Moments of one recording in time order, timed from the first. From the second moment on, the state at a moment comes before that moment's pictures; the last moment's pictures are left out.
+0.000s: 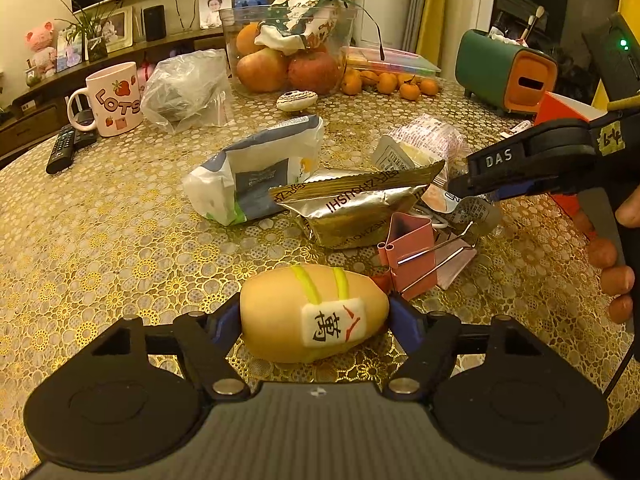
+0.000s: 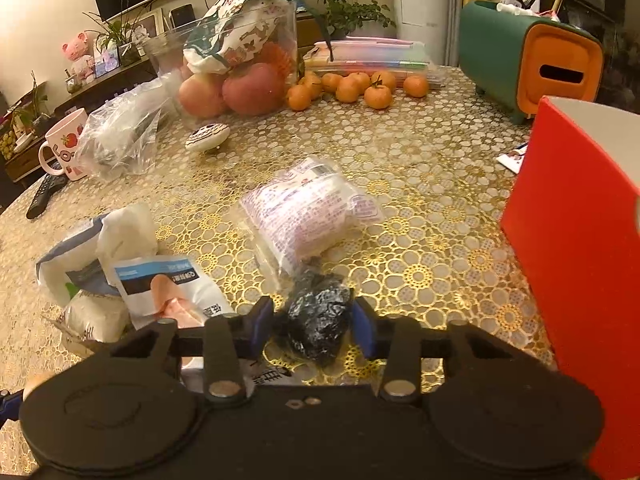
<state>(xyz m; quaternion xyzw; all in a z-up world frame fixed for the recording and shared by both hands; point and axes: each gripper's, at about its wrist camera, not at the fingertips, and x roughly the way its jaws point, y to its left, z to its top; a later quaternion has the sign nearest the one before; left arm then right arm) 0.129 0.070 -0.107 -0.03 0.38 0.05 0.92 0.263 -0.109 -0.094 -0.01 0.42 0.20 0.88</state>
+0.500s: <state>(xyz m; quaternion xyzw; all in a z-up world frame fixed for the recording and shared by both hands) 0.107 0.068 -0.089 -0.05 0.38 0.05 0.92 0.243 -0.140 -0.069 -0.01 0.40 0.20 0.89</state>
